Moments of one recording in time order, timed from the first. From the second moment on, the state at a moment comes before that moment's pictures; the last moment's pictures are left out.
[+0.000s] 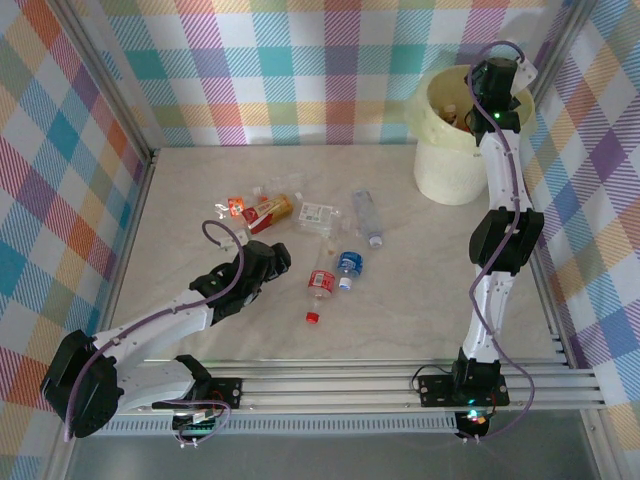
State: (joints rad) left arm -0.70 1.12 0.65 -0.30 -0.45 -0.95; right arm -0.06 2.29 2.43 -0.41 0.33 0.65
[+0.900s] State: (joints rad) left arm -0.60 1.23 0.78 -0.38 -0.41 -0.95; right arm -0.06 1.95 2.08 -0.41 -0.12 0.48
